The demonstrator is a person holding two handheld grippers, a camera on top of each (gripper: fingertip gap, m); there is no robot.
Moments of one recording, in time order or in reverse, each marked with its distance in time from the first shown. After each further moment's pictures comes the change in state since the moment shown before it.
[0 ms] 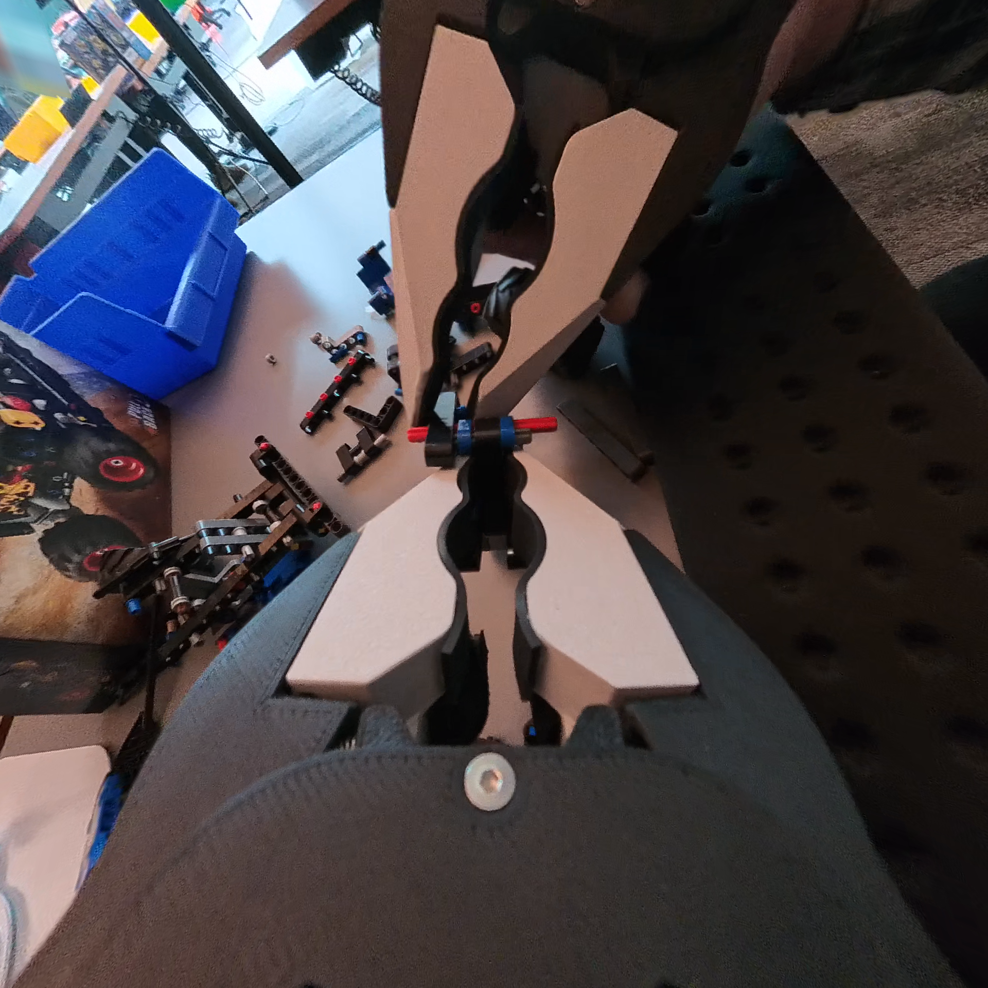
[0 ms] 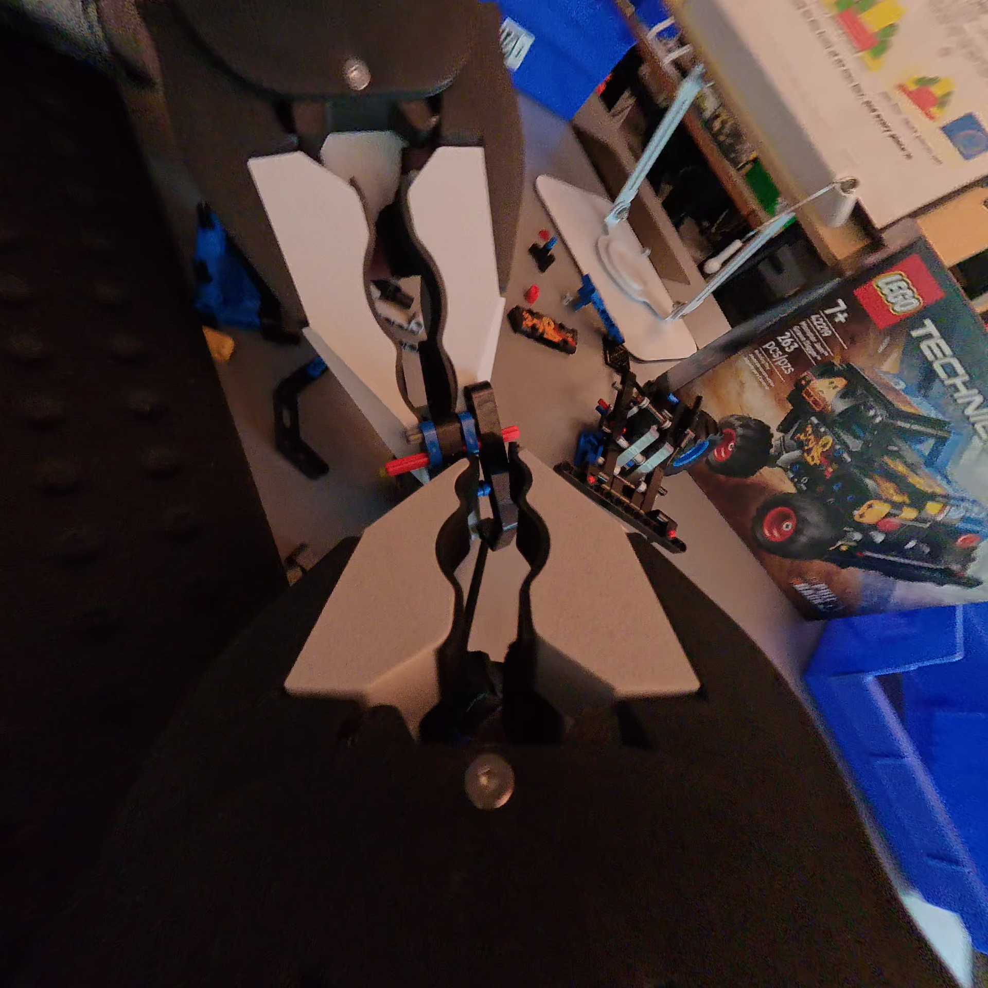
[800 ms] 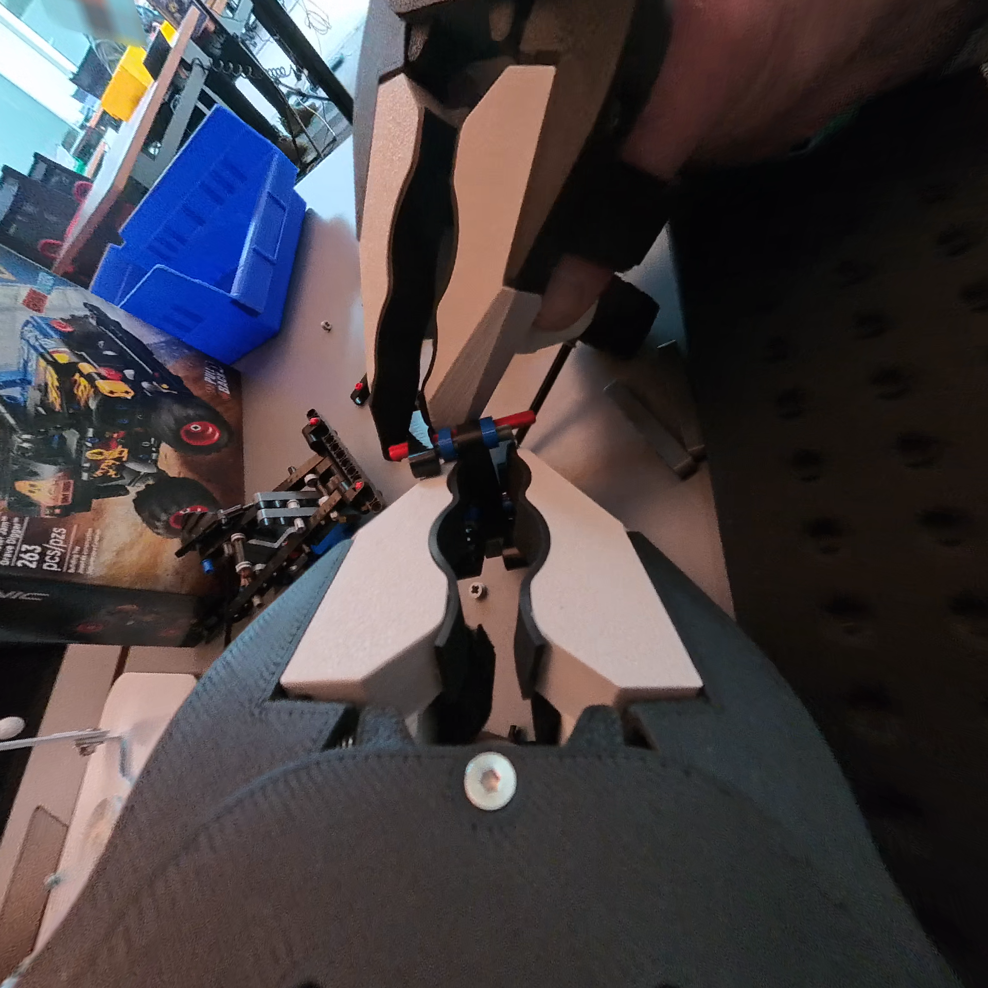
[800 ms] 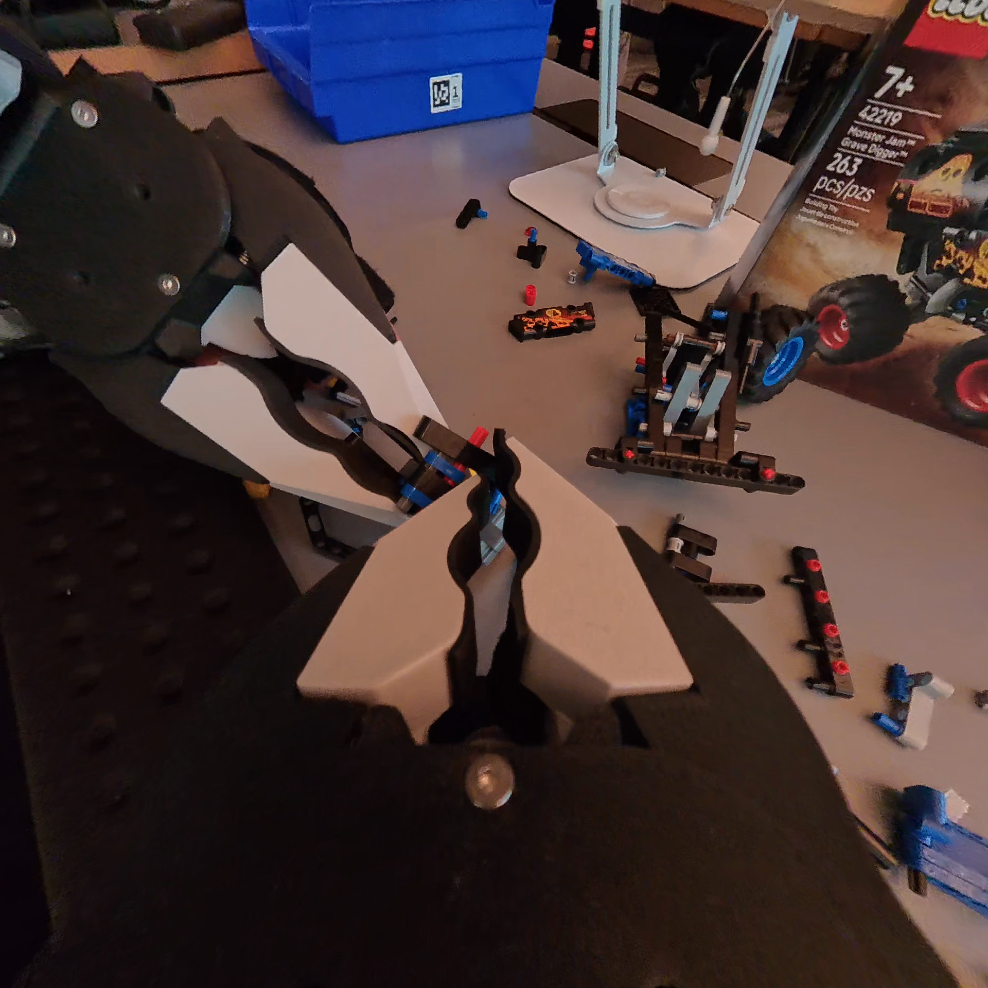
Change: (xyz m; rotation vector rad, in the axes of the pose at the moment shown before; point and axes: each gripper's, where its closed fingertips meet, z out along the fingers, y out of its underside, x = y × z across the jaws) left arm -0.013 0.006 0.005 -0.113 -0.146 0.052; right arm 0.015 0.001 0.013 0.043 -0.113 0.528
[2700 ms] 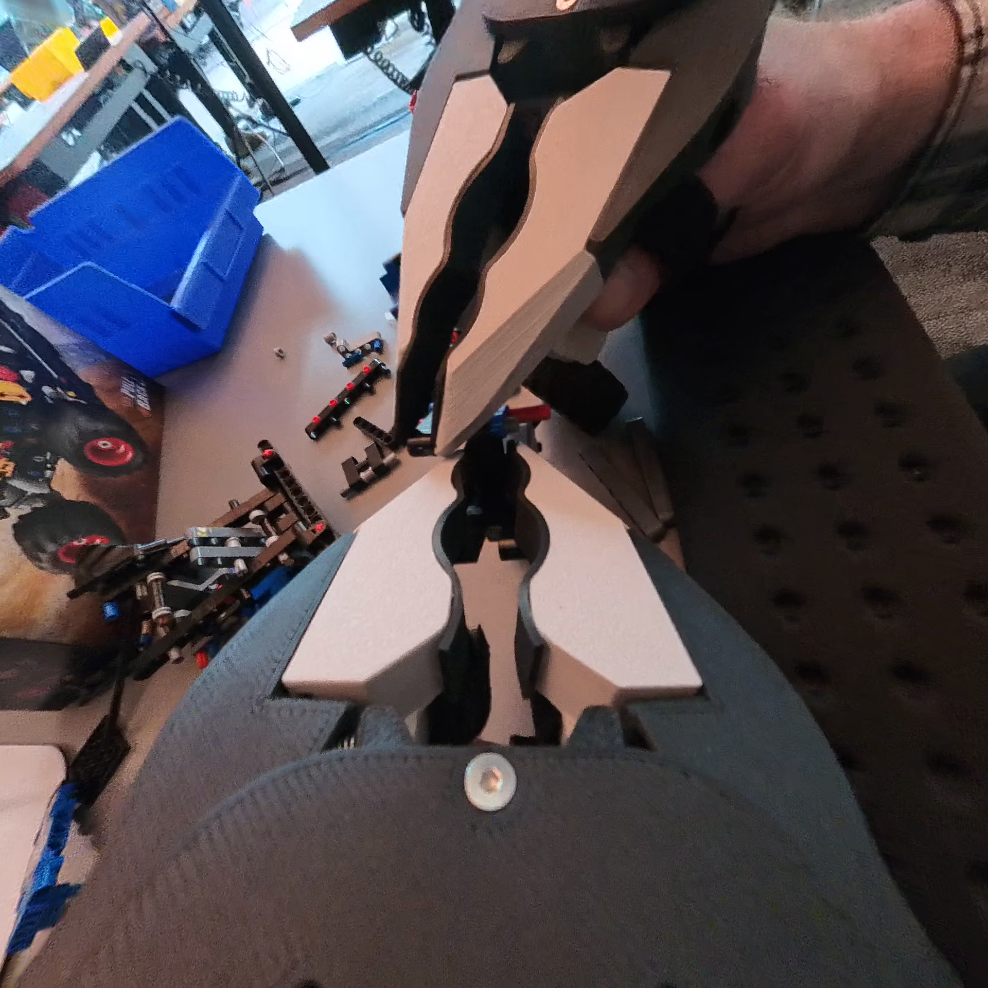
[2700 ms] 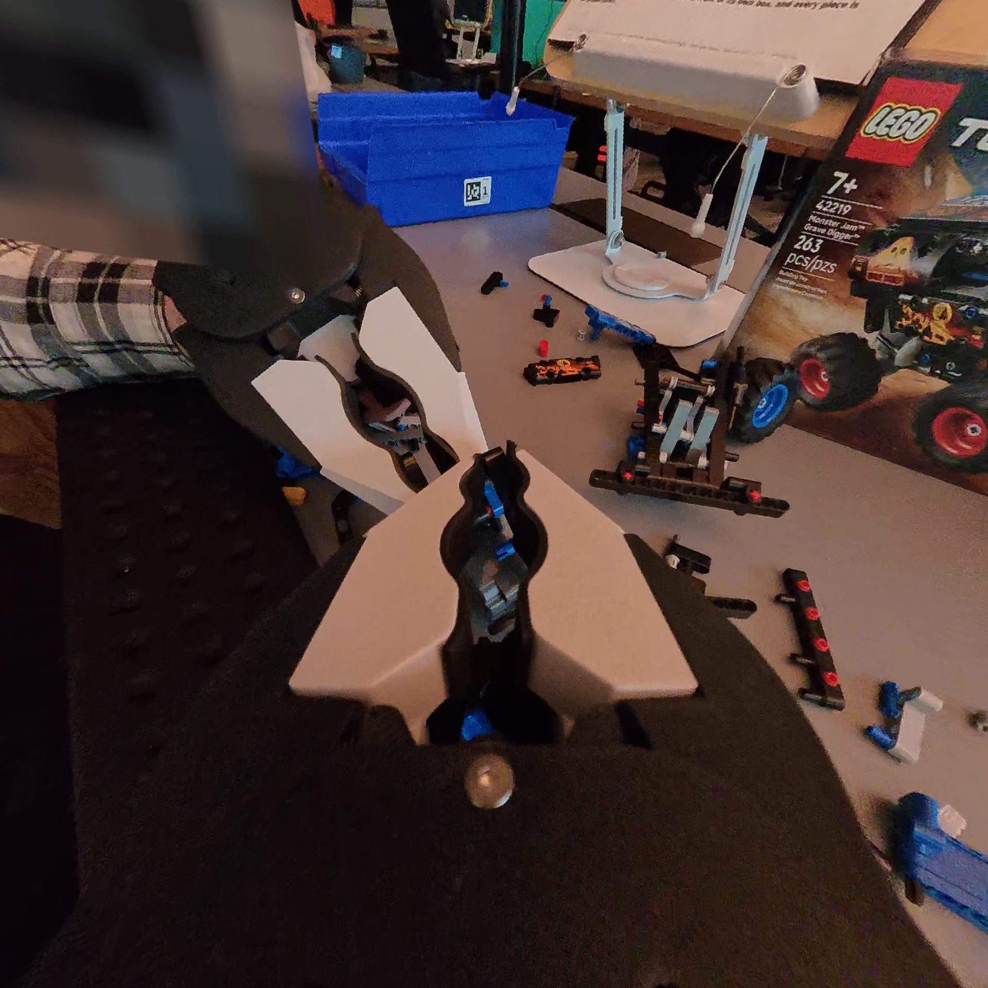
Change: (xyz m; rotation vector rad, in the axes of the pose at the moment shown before) left arm 0.002 -0.019 0.009 0.101 0.121 -0.163; right arm -0.005 -0.011 -0.022 0.143 -0.048 -0.015
